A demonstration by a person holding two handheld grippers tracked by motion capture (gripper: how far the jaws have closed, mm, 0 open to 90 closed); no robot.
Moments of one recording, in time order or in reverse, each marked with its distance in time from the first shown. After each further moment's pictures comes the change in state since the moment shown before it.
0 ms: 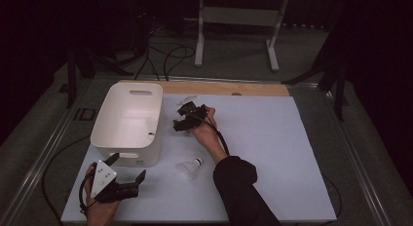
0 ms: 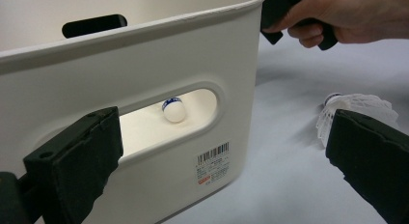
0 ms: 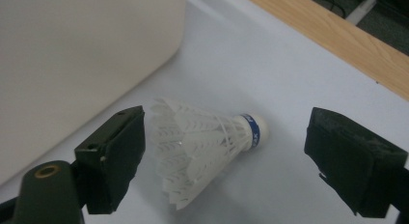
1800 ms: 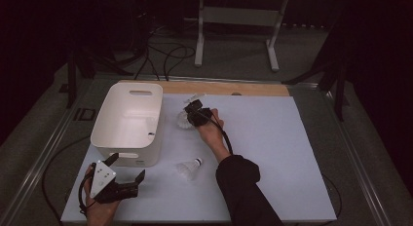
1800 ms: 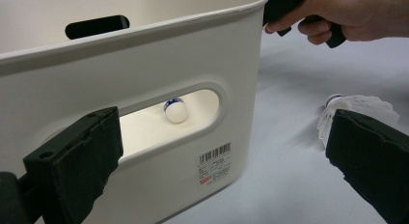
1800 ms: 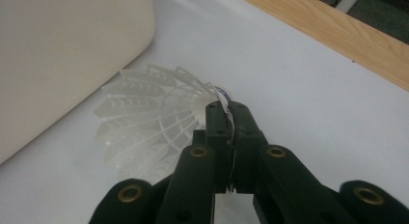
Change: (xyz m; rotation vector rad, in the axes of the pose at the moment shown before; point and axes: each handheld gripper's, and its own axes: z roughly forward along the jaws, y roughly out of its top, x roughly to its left) left arm 0.000 0.000 -0.001 -0.002 0.005 -0.002; right arm -0.018 -0.006 -0.007 0.013 -0.013 0.065
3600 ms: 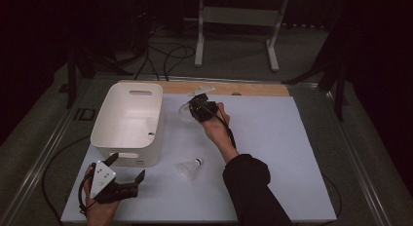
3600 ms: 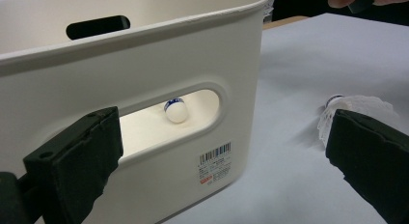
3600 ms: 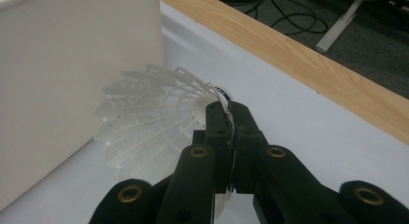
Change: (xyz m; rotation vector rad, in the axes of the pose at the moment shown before) left arm 0.000 0.000 0.000 0.000 0.003 0.001; right arm -0.005 0.018 -0.048 -0.089 0.005 -0.005
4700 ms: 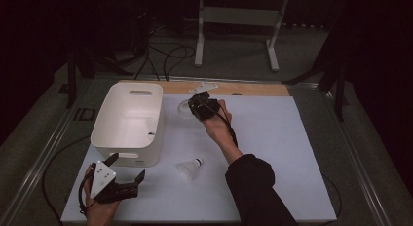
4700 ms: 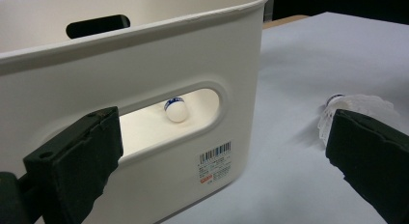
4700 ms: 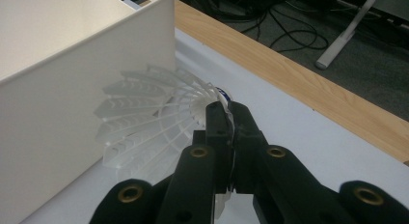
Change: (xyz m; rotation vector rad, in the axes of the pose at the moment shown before) left arm 0.000 0.000 0.000 0.000 0.000 -0.001; right arm 0.003 0.011 -0.024 -0.058 0.017 0.001
